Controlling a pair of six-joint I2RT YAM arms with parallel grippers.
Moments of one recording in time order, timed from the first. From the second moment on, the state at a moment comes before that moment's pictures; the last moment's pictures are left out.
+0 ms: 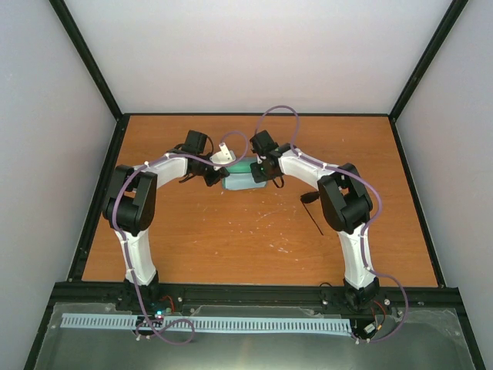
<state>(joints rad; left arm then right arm) -0.29 1.94 1.28 -0.35 0.49 0.74 0.59 2.13 1.62 -0.60 0.04 0.23</state>
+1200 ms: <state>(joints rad) -0.29 1.98 1.28 -0.31 0.45 0.74 0.58 2.18 1.67 -0.61 0.04 0.23</state>
